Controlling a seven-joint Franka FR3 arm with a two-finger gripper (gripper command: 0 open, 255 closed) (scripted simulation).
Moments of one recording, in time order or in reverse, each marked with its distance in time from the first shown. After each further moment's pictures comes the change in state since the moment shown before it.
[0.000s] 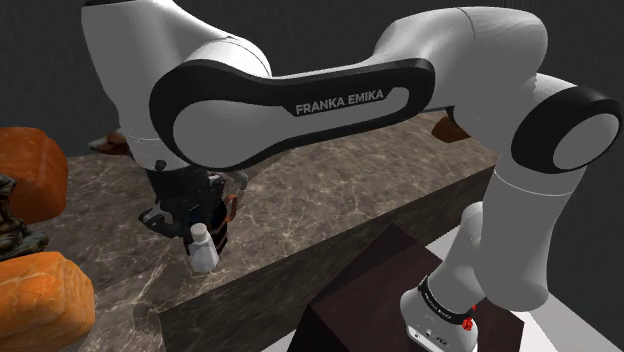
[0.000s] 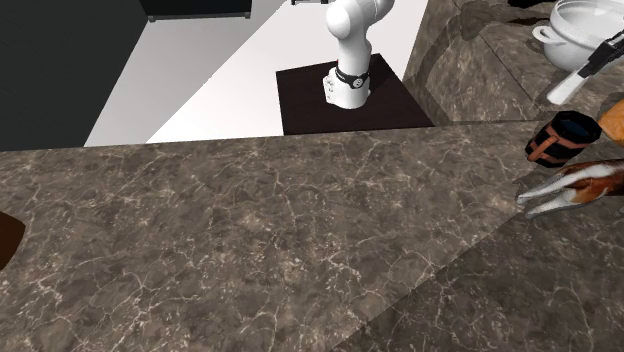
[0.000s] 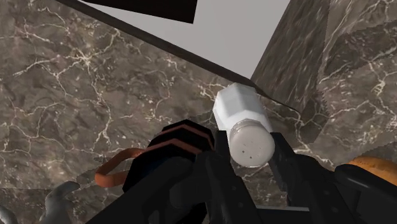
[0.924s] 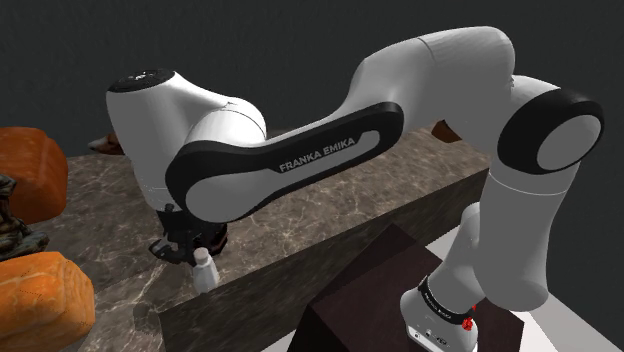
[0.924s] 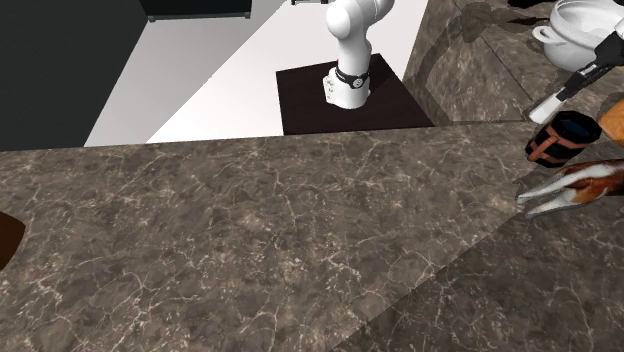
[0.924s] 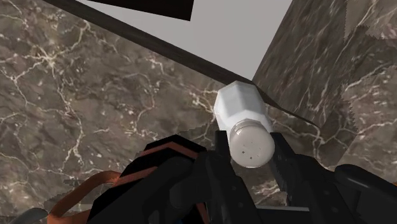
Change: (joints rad) arm 0.000 0.042 -0.008 -0.135 -0.020 0.174 0.015
